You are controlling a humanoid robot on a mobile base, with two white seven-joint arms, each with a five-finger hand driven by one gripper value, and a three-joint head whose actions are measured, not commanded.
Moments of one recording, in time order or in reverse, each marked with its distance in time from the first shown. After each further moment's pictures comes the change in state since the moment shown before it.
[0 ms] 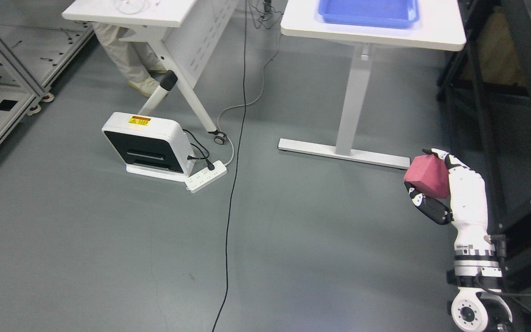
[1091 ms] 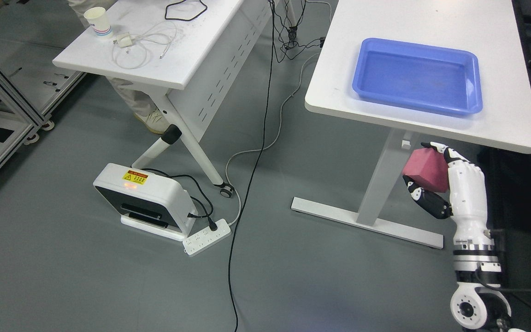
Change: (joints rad) left arm 0.000 0.000 0.000 0.000 0.000 0.000 0.000; right arm -0.019 -0.005 0.012 -0.008 -0.001 0.000 0.002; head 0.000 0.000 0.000
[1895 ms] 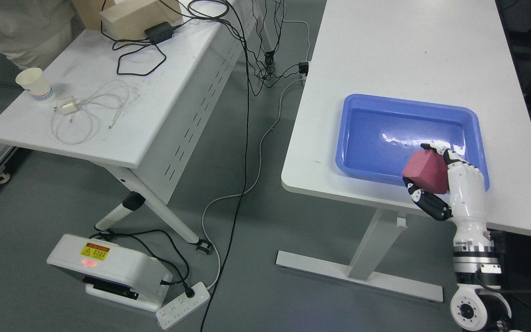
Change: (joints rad) left arm 0.000 0.000 0.000 0.000 0.000 0.000 0.000; right arm 0.007 -0.002 0.002 -0.001 0.000 -0.001 -0.001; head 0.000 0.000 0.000
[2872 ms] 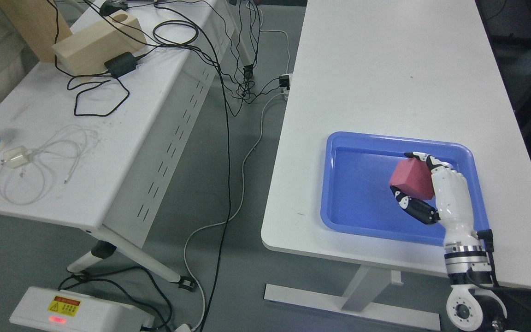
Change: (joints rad) left arm 0.000 0.000 0.000 0.000 0.000 0.000 0.000; right arm 0.003 0.003 0.022 0.003 -0.004 0.012 0.120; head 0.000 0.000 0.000
